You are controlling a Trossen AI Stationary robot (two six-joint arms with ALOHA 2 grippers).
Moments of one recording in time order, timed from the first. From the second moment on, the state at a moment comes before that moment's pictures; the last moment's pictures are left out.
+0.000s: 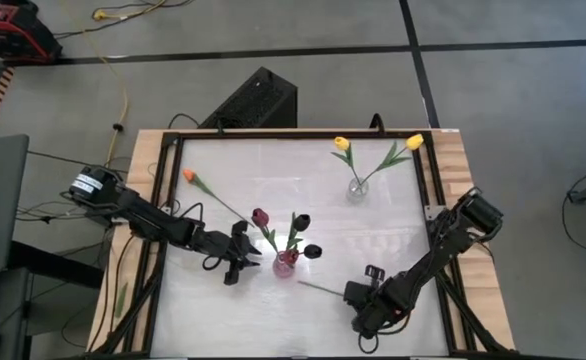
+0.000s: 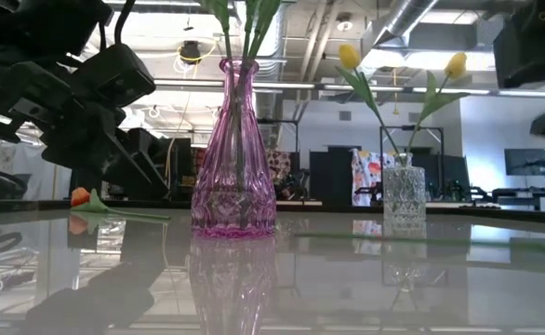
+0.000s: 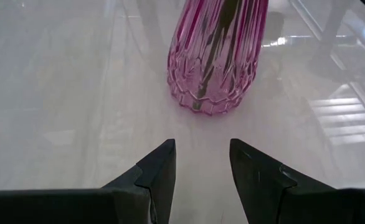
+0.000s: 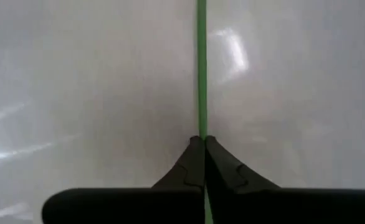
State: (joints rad) left arm -0.32 1.47 0.35 0.56 -0.15 -0.22; right arm 0.75 1.84 1.11 -0.70 0.26 1.04
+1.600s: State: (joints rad) left arm -0.25 1.47 0.37 0.64 -0.11 -0.33; right arm 0.40 1.62 1.12 -1.57 1.45 -0.61
